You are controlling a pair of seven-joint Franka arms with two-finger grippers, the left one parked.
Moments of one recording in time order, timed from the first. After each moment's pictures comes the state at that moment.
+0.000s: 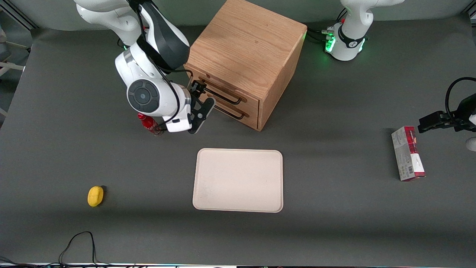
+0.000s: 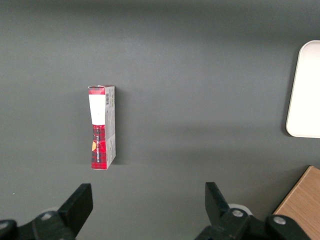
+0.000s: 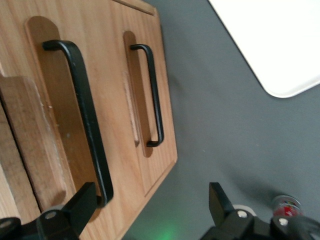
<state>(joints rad) 0.51 0.37 0.04 -1.53 0.31 1.55 -0.41</state>
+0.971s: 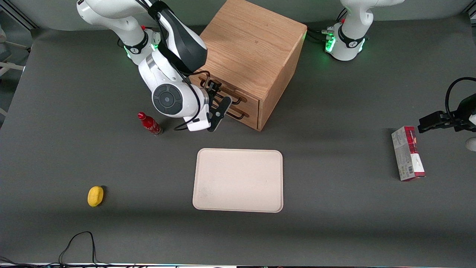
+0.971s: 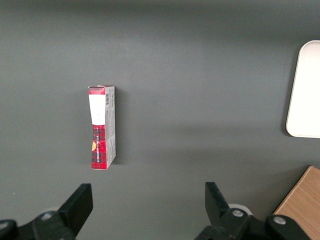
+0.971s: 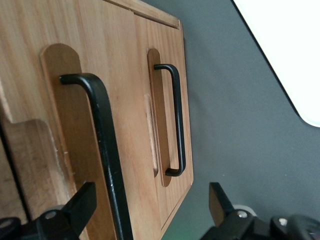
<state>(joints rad) 0.57 0.42 0.04 -1.53 0.35 1.62 -0.41</state>
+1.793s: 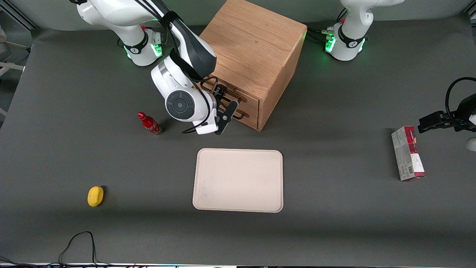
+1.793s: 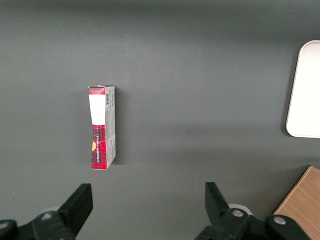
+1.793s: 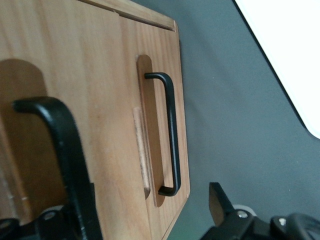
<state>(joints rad) 0.60 0.48 0.03 -1.53 0.35 1.67 -0.41</state>
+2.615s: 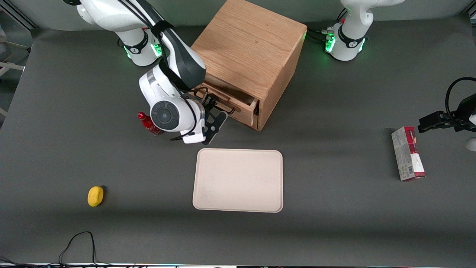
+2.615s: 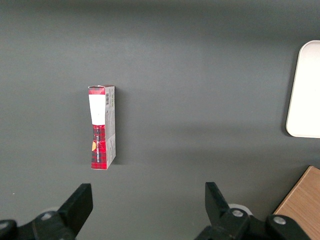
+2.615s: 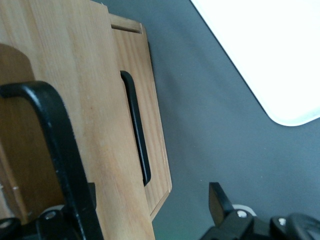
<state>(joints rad) 0.55 0.48 0.00 -1.52 0.34 1.67 -0.42</state>
